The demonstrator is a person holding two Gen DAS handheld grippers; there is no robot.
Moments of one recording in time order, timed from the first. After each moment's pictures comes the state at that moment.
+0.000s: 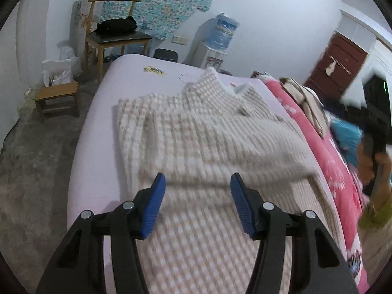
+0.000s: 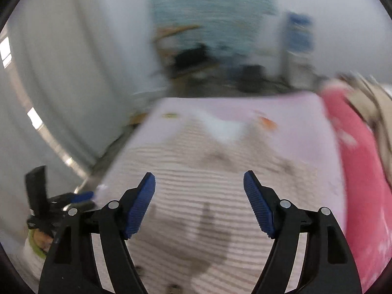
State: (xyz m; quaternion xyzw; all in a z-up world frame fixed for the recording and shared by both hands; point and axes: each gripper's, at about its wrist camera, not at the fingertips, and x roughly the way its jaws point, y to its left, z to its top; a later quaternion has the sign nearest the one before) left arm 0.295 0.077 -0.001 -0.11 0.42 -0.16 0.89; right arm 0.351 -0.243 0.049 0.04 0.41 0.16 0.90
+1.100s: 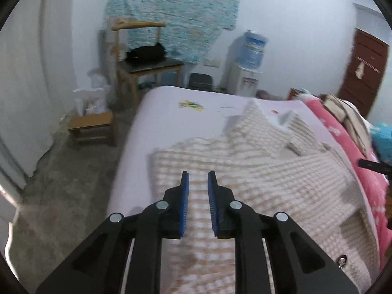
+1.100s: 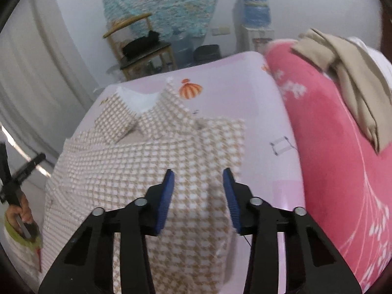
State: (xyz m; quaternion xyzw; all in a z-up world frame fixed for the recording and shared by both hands) left arm 0.342 0.071 0.007 -0.04 0.37 -0.07 0.93; right arm 0.358 -0.315 -0.019 0.04 0.44 0.08 0.89
